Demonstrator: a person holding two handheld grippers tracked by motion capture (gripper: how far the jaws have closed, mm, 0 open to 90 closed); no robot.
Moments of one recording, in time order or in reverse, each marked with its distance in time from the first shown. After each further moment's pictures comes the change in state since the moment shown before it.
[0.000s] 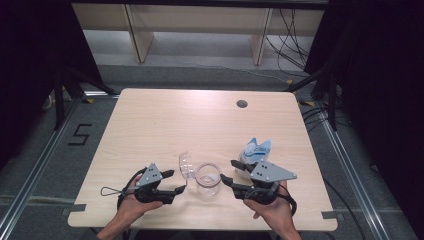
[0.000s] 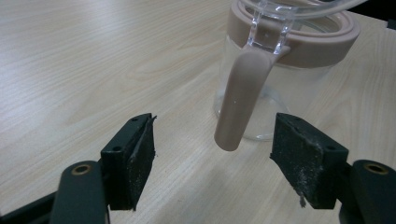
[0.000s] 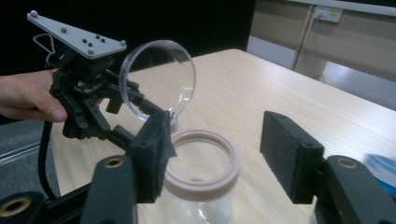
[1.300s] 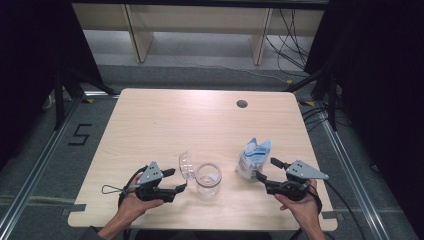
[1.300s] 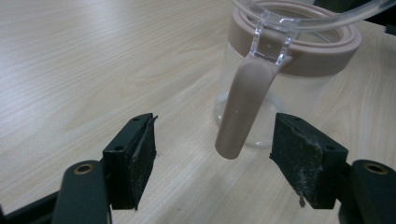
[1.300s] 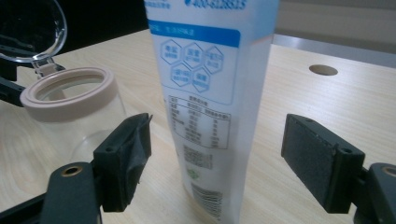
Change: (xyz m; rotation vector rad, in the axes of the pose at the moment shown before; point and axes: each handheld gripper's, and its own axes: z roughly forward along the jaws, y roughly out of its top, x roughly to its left) left arm 0.002 0.004 0.001 0.006 -0.001 -0.001; right arm -0.078 -0.073 -0.034 0.016 -0.166 0.149
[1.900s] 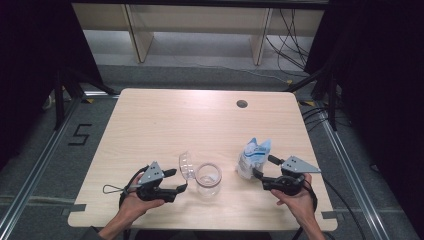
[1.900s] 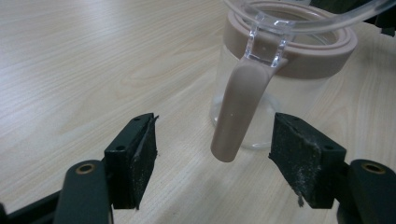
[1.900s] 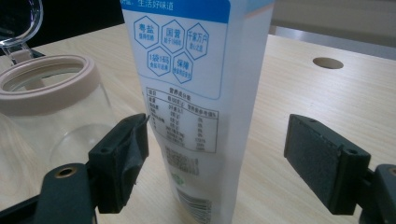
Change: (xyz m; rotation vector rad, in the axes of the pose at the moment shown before) left arm -0.002 0.002 0.003 -0.001 -0.017 0.002; right arm -0.009 -0.003 0.019 0.035 0.006 -0.018
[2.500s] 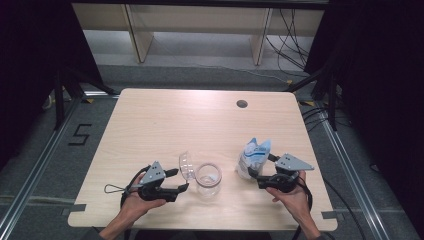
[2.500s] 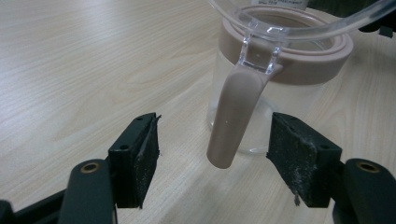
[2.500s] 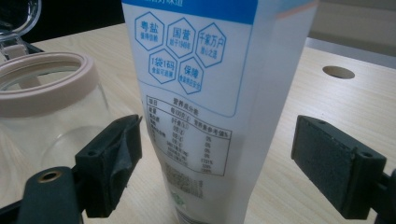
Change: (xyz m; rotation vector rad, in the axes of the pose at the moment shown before) left arm -0.002 0.002 0.002 -0.007 0.000 0.013; right arm 0.002 0.001 0.016 -0.002 0.013 -0.033
